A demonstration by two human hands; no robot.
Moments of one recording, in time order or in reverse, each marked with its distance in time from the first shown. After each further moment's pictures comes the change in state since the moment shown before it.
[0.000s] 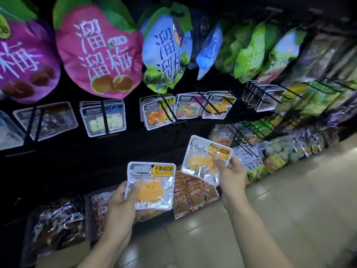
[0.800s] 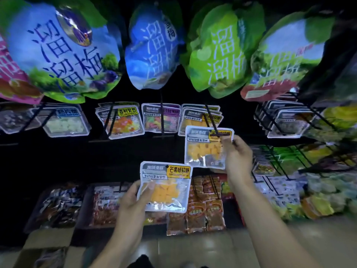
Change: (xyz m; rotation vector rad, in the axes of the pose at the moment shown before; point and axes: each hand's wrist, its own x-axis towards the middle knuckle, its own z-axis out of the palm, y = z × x) left_hand 0.034 -0.033 0.252 -0.085 0.218 0.056; right_hand 0.260 -0.035 -0.071 -0.031 -0.374 -0.155
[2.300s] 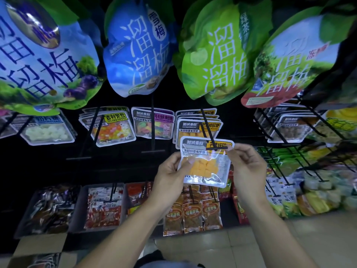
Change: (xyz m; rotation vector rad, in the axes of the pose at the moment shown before) left_hand 0.069 0.030 0.100 0.140 -0.355 0.075; right_hand 0.014 0.002 -0.022 0.006 0.082 -0.009
